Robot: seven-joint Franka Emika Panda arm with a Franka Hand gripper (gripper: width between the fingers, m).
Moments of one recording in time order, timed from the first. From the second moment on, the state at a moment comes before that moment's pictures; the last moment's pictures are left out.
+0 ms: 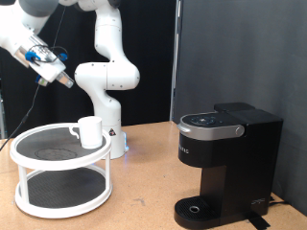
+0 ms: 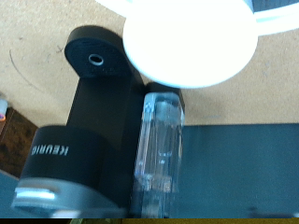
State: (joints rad) arm -0.33 -0.50 -0.60 -2.48 0.44 1.62 1.64
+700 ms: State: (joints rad) arm -0.33 -0.50 -0.60 -2.64 0.39 1.84 1.56
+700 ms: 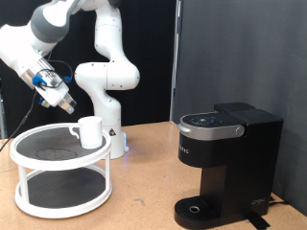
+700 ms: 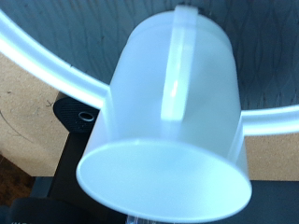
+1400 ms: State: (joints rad) arm -0.33 -0.45 -0.62 -2.68 0.39 1.94 1.51
